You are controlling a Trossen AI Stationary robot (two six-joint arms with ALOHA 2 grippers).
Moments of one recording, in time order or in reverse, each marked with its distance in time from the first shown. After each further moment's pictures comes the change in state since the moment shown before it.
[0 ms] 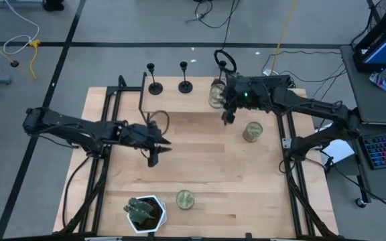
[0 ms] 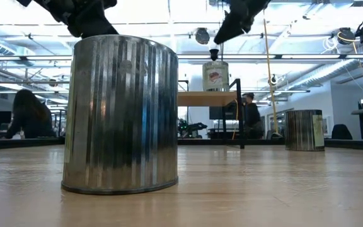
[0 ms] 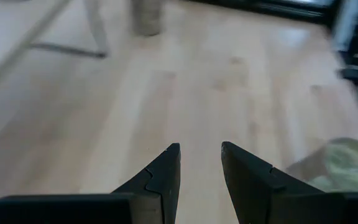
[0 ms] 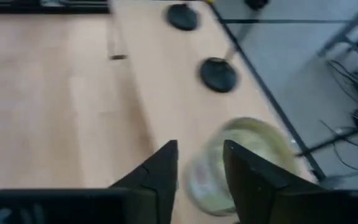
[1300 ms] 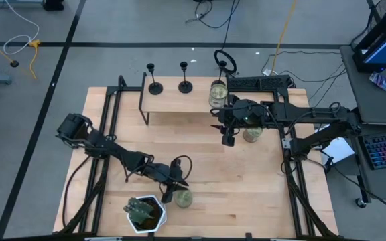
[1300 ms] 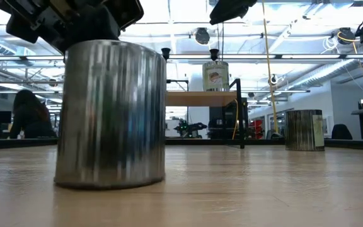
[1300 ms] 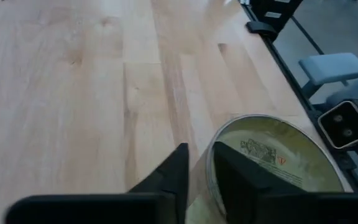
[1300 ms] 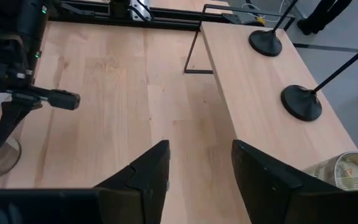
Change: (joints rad) left arm -0.268 0.580 0.002 0.600 0.081 -0.066; right arm 0.252 -0.001 0.000 0.003 0.000 0.062
